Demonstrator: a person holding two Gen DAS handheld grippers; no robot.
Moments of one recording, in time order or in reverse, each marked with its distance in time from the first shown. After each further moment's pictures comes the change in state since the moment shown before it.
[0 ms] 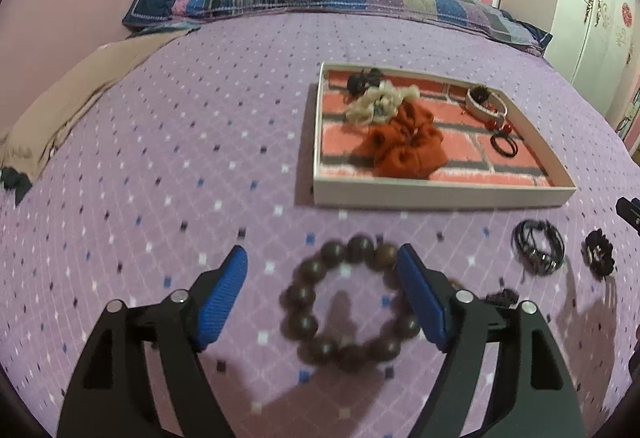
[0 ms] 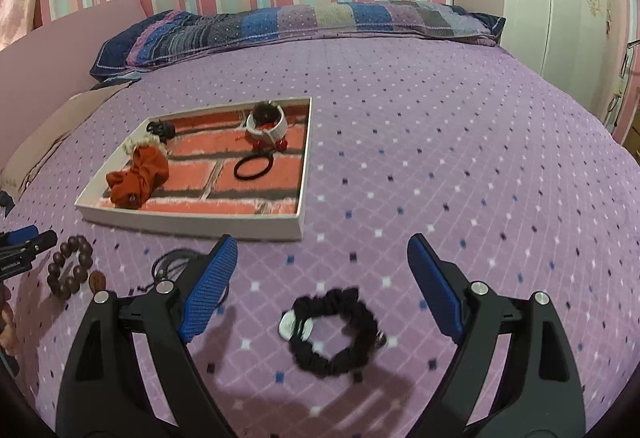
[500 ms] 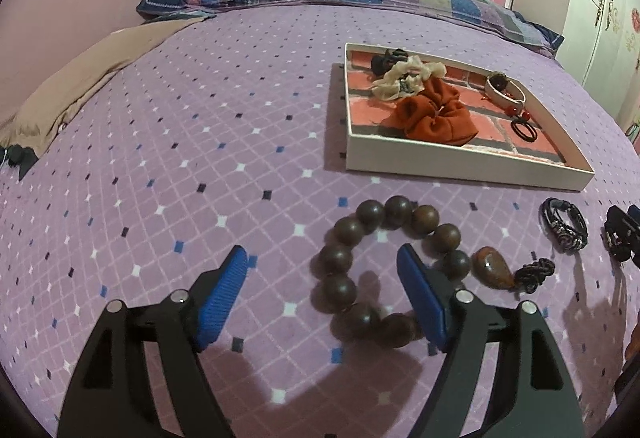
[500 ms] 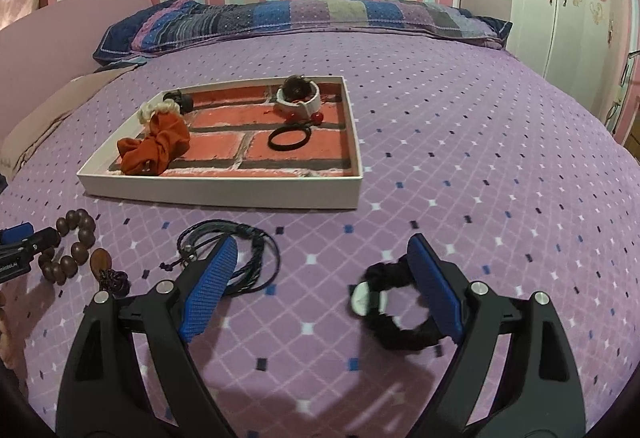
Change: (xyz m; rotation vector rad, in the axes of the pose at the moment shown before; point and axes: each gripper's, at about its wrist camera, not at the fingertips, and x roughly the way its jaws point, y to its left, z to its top) left arm 0.010 0.017 -0.027 -0.030 -0.002 0.028; right arm 0.019 0.052 -0.030 -0.031 -0.005 -0.024
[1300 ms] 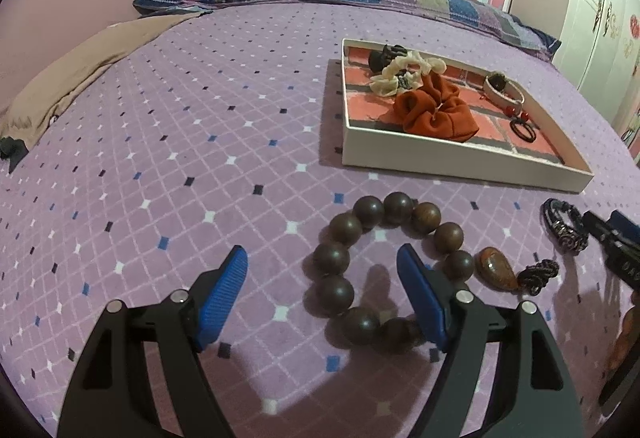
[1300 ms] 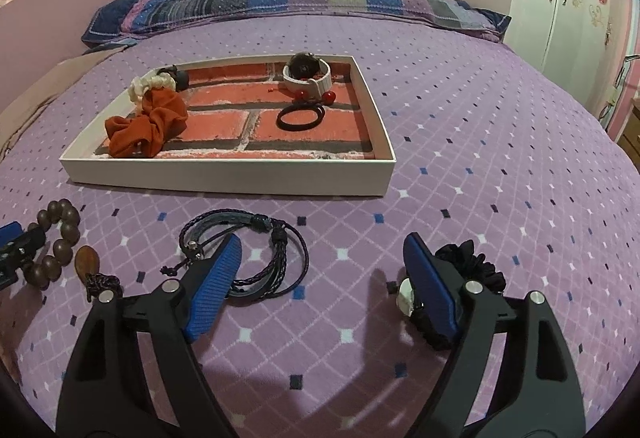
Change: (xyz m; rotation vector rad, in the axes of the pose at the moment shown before) left arm 0.010 0.002 -0.001 -0.018 -0.007 -0.037; right arm 0.027 0.028 -0.002 -0.013 0.061 -0.061
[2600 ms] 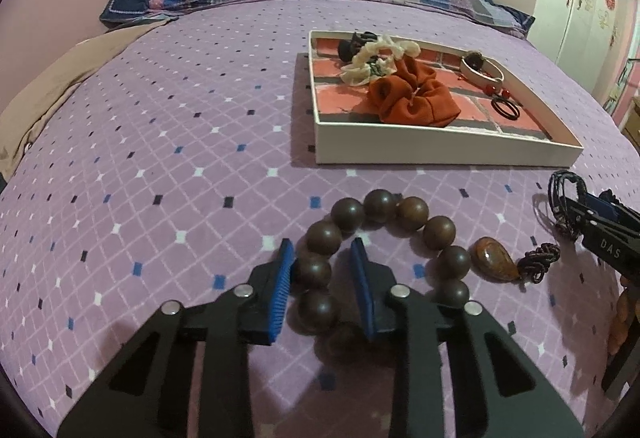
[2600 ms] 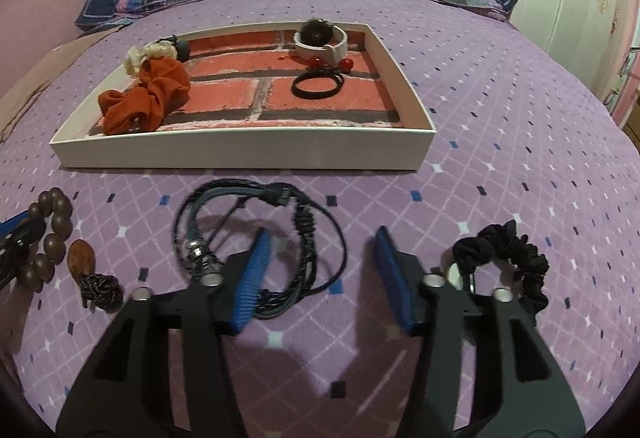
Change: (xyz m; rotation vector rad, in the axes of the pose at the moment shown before) left arm 0.015 -0.010 0.005 0.114 0.022 -0.055; right arm 0.023 0.017 -0.002 0.001 0.087 0.020
